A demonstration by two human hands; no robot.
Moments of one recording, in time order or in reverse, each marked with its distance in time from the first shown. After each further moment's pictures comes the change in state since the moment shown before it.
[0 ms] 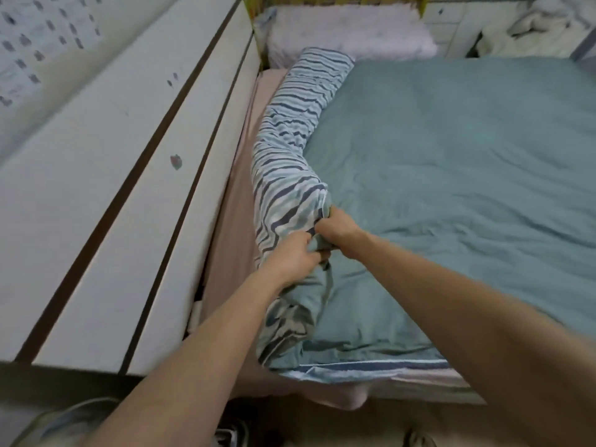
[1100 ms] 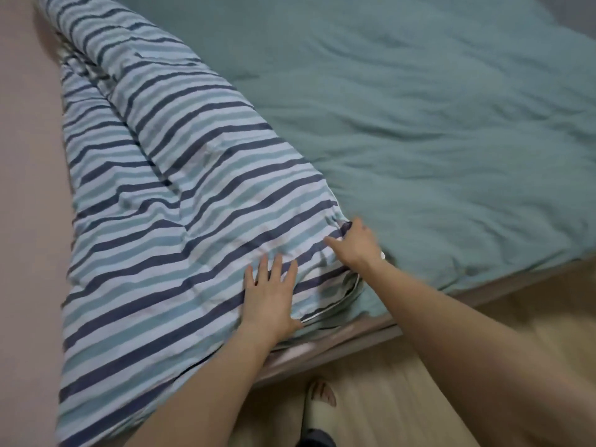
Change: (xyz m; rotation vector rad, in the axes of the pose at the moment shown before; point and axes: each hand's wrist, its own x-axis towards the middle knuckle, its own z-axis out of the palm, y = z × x) left_hand 0.144 0.112 0.502 0.950 -0.301 0.219; right_hand 0.060 0.498 -0.351 -0.258 0.360 0.452
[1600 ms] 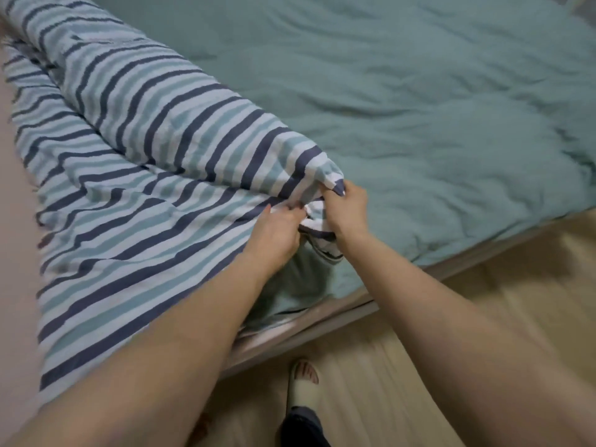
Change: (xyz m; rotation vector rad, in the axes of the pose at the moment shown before) left_hand 0.061 0.056 -0.071 -0.244 0.318 0.236; right_hand -0.011 -0.003 -0.049 0.761 0.271 -0.068
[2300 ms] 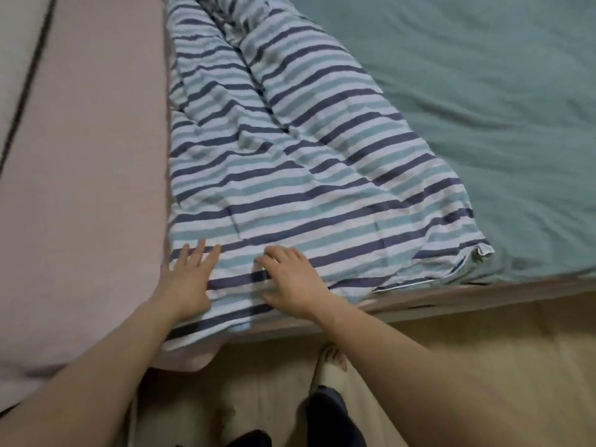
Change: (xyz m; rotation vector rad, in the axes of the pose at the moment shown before) left_hand -0.246 -0.192 -0.014 0.162 -0.477 -0.564; right_hand -0.197 0.039 0.122 -1.015 -0.914 -0.827
